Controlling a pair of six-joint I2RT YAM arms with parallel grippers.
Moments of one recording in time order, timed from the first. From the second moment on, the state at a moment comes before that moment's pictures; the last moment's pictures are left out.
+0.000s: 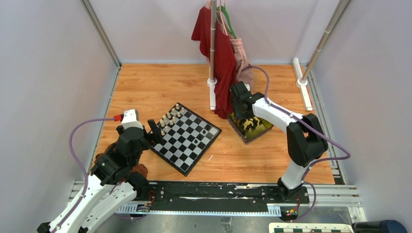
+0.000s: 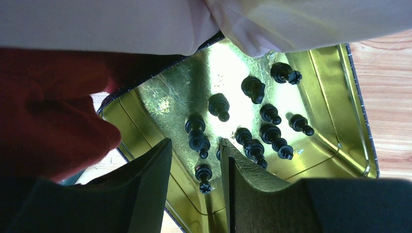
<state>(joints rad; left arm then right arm) -0.63 0.45 0.69 -0.74 -0.59 -0.53 0.53 1.71 1.24 -0.60 0.29 0.35</state>
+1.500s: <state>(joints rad) -0.63 0.47 0.69 -0.74 -0.59 -0.53 0.51 1.75 1.19 -0.54 0.24 0.38</state>
